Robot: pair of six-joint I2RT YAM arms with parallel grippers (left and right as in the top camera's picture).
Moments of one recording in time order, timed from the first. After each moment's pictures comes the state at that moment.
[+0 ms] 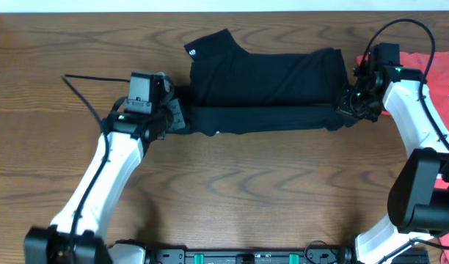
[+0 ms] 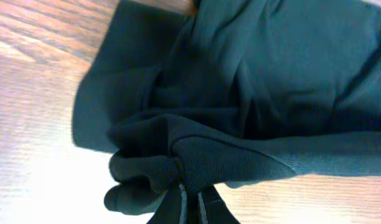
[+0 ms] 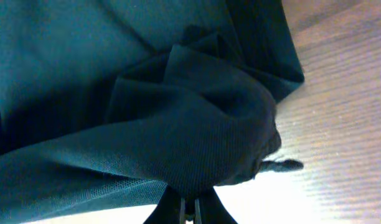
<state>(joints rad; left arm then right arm) -0.18 1.45 1.02 -0.58 0.15 -0.44 -0.09 1.83 1.36 -0.89 -0.17 0.26</state>
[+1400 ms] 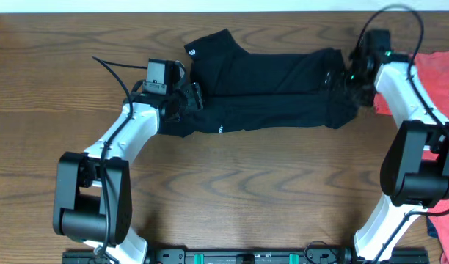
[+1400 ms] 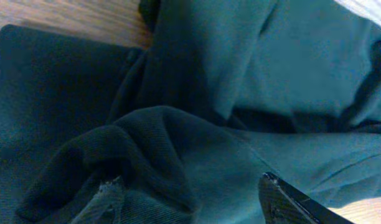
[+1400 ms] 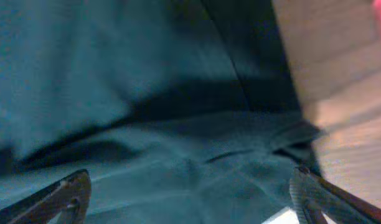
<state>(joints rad) -0.18 1.77 1.11 -0.33 0.30 -0.46 -0.07 2.02 1.60 -0.87 -0.17 0.26</state>
